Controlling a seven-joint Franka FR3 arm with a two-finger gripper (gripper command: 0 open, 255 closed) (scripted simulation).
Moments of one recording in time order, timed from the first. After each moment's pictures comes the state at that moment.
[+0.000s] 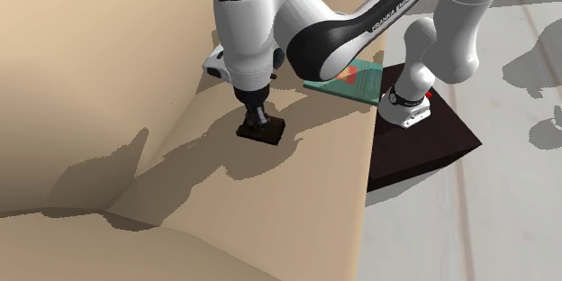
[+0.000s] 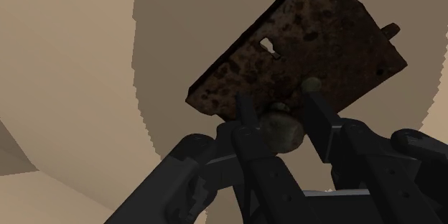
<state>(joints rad) 0.02 0.19 0.15 -1.69 -0.08 1.90 0.04</state>
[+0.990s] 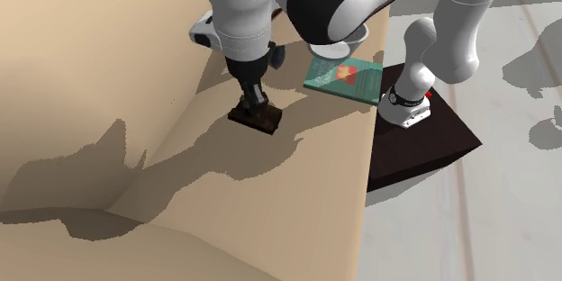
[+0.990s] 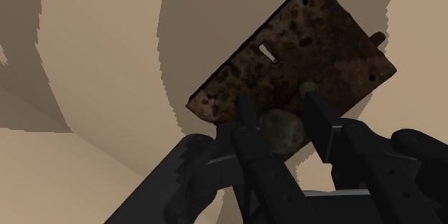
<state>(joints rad) 0.02 0.19 0.15 -1.50 -0.07 1.71 0.03</state>
